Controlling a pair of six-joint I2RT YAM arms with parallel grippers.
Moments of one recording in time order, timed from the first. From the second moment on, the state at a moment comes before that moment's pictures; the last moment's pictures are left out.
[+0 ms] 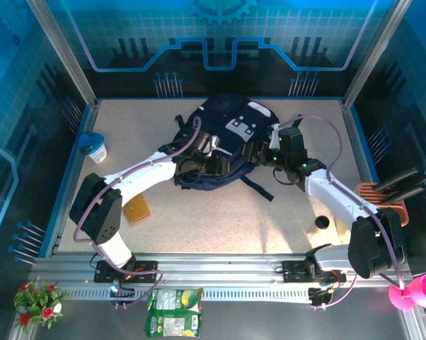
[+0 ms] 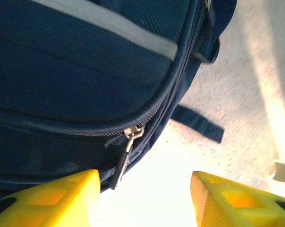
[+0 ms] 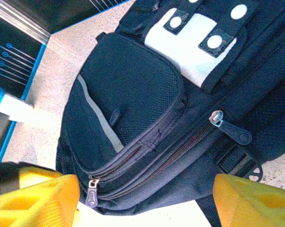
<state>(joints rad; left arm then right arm) -0.60 1.69 1.25 -0.48 0.24 -0.55 0.34 1.33 0.89 -0.15 -0.26 0.54</state>
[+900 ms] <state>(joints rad) -0.63 1.79 1.33 -0.52 0.13 -0.45 0.33 1.43 0.95 -0.21 -0.39 0.99</state>
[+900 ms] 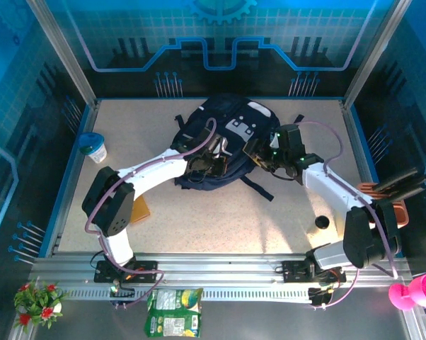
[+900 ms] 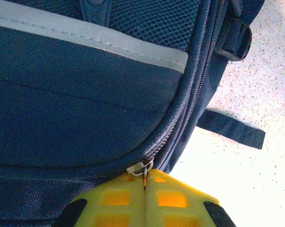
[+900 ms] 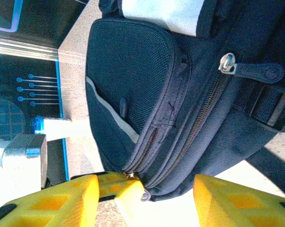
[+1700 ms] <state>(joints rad) -0.62 1.78 1.31 -0.53 0.13 -0.45 0.37 1.72 1.12 -0.19 -0.38 1.04</state>
